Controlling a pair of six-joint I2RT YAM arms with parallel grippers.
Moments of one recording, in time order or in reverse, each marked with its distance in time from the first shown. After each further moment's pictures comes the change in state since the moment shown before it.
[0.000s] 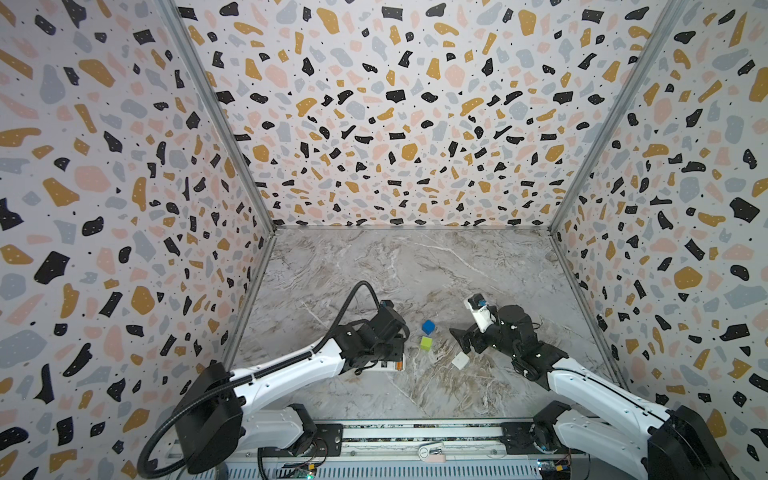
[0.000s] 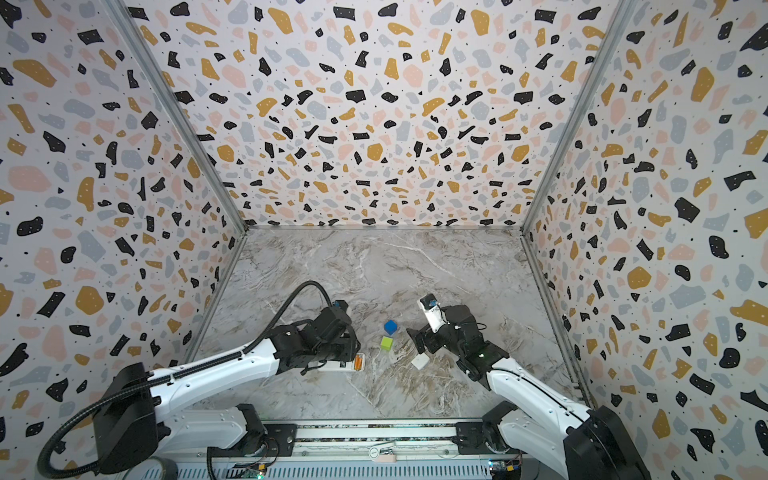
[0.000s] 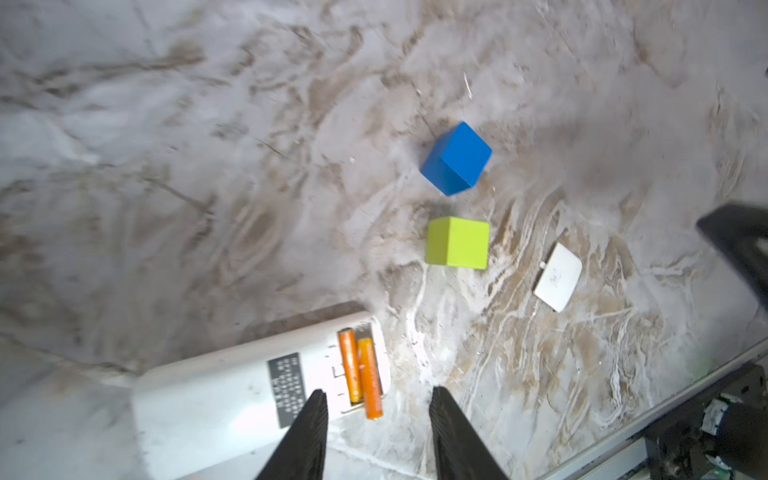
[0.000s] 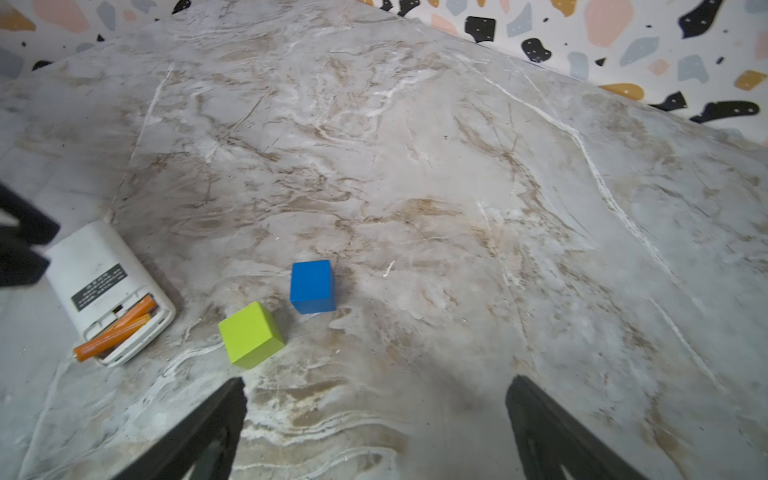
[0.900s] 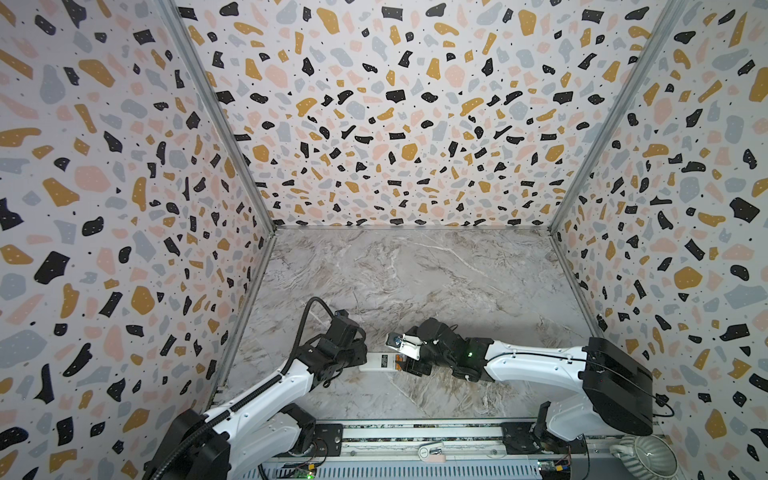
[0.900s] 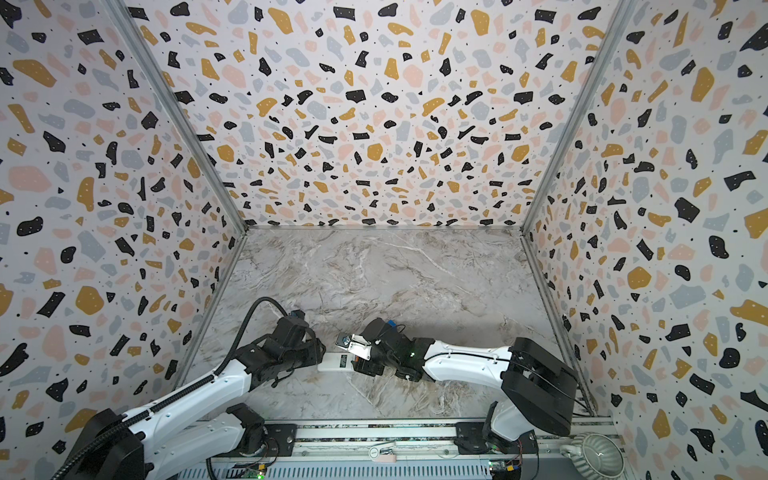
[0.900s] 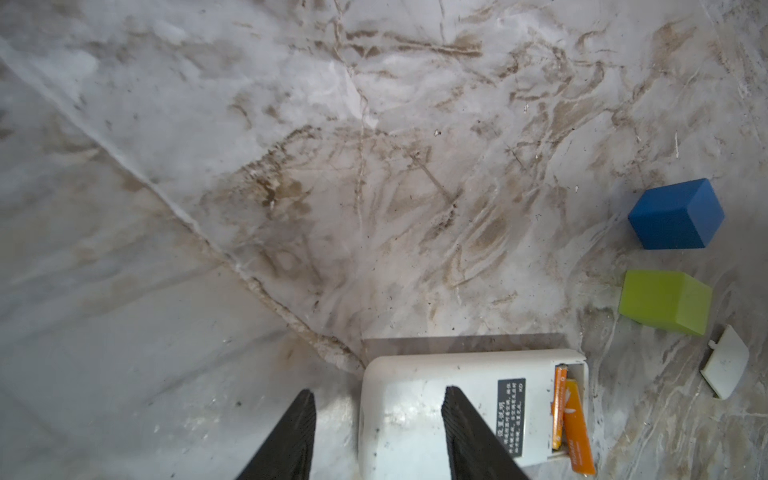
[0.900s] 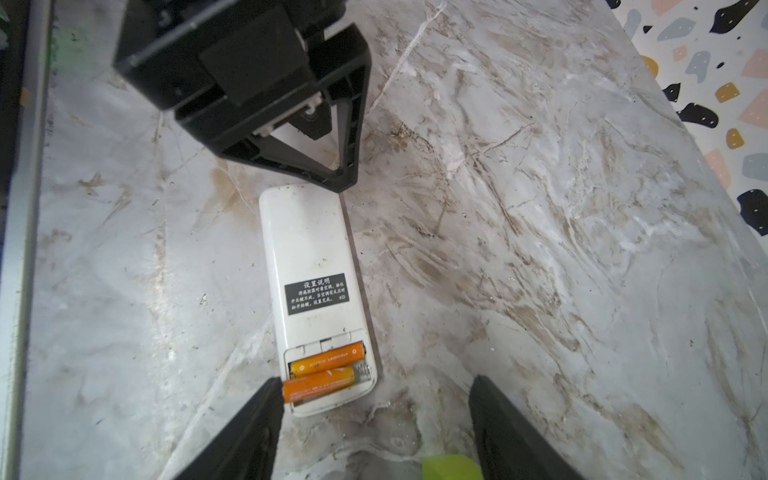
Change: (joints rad) left arm 0.303 -0.209 -0.323 0.108 0.041 0.066; right arm 0.484 0.500 0.371 -0.045 0.116 -0.263
